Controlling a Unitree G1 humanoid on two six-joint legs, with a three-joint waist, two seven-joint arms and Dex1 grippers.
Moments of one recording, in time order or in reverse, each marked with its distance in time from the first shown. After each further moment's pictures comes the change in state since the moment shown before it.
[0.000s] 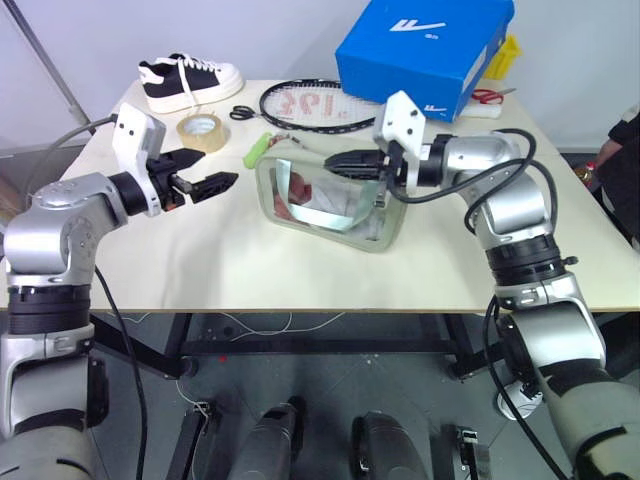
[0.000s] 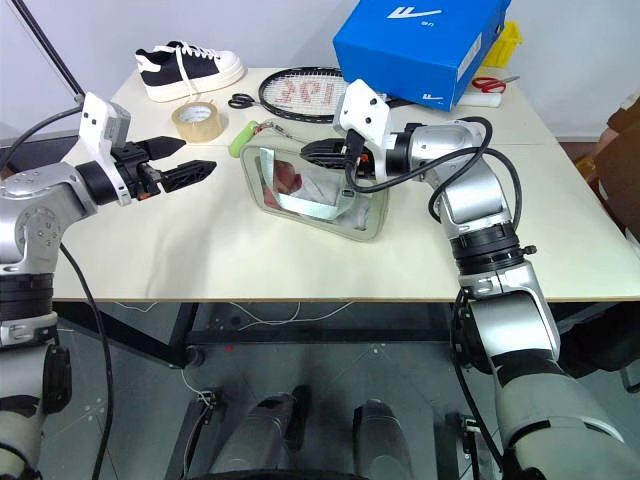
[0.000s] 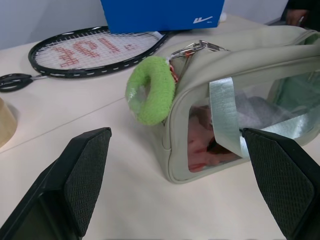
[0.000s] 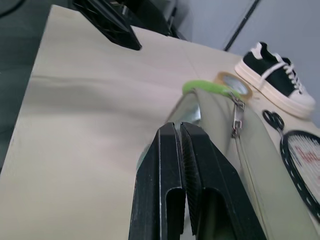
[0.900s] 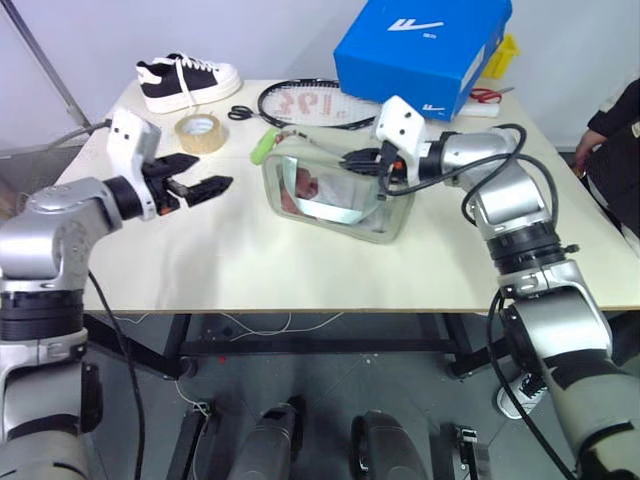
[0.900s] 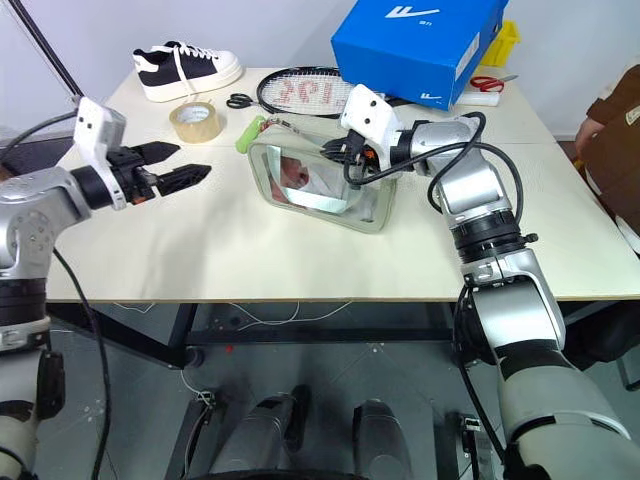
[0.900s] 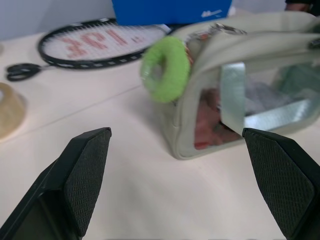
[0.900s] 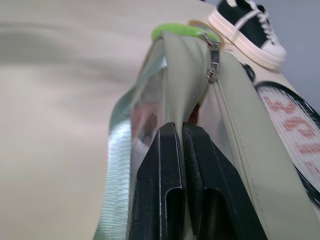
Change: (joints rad) left arm 0.026 0.033 0.010 -0.018 -0.016 0.017 0.021; right arm -0.043 -0.029 0.040 0.146 -0.123 -0.108 -0.029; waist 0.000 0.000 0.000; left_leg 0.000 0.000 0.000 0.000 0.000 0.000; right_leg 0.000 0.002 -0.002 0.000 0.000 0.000
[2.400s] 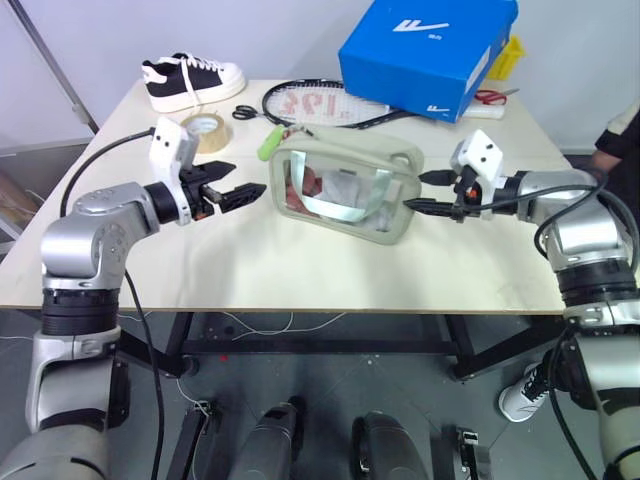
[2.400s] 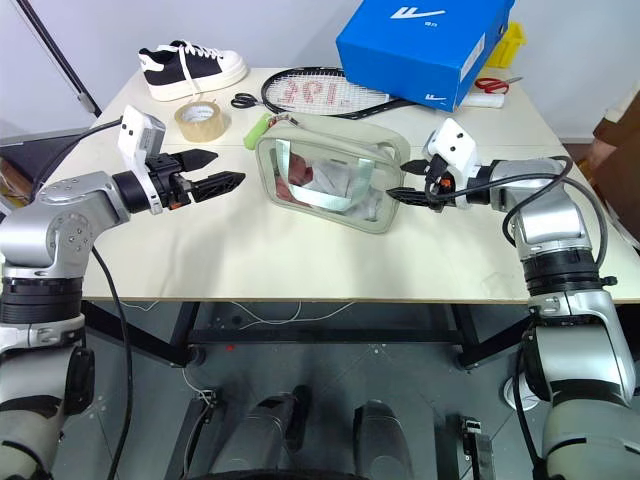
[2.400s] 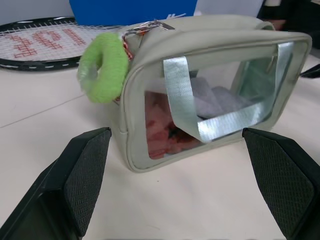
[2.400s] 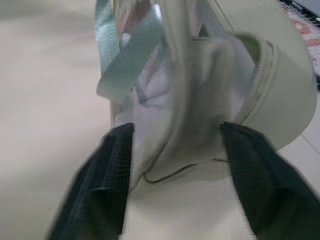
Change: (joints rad) left arm -0.022 -0.115 -0.045 -0.044 -0.002 0.048 0.001; right arm 0.188 -0.269 -0.104 -0.089 0.135 0.144 0.034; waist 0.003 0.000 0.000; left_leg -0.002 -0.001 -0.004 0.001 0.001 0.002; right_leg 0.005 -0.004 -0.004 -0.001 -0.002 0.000
